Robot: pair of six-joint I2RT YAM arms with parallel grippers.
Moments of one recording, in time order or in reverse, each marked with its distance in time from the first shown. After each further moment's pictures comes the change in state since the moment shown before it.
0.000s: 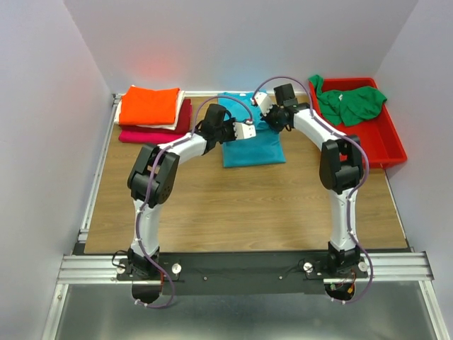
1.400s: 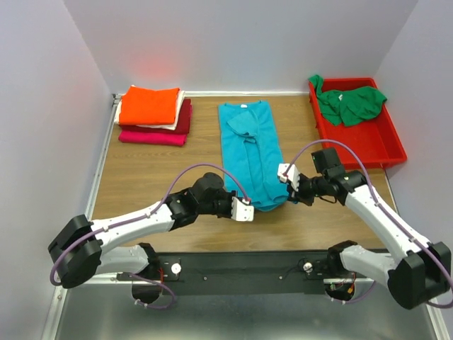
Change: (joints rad) left arm -0.466 -0.899 -0.820 -0.053 0.048 -0.249; right arm 0.039 -1.130 -1.061 -0.225 -0.427 -0.207
